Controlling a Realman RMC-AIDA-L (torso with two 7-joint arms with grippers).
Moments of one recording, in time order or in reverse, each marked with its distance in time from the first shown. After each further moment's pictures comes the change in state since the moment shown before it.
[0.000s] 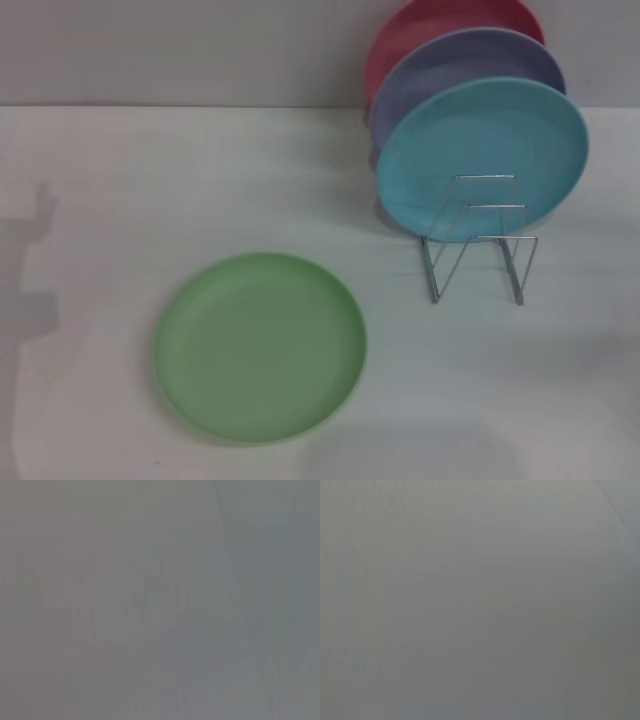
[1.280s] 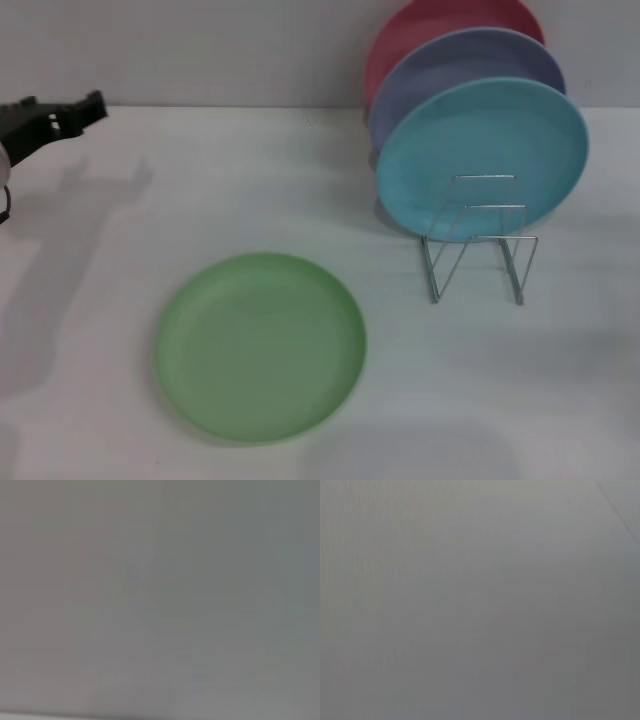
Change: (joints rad) left arm 0.101 0.006 -0.472 0.888 -0.005 -1.350 0.136; right arm 0.008 -0.006 0.000 0.001 0.000 -0.014 0.001
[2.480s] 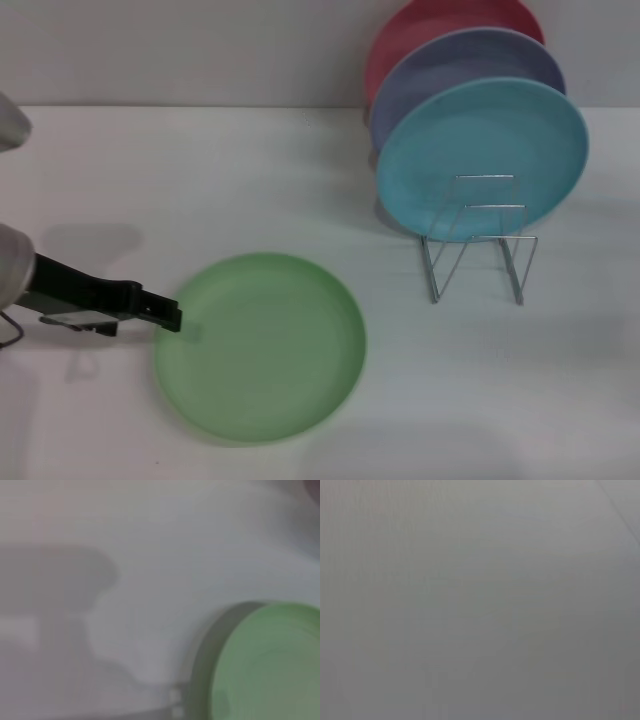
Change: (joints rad) left arm -0.156 -0.006 -0.234 0.201 0.208 -1.243 -0.275; right arm 0.029 -0.044 0.000 -0.007 0.000 -0.002 0.000
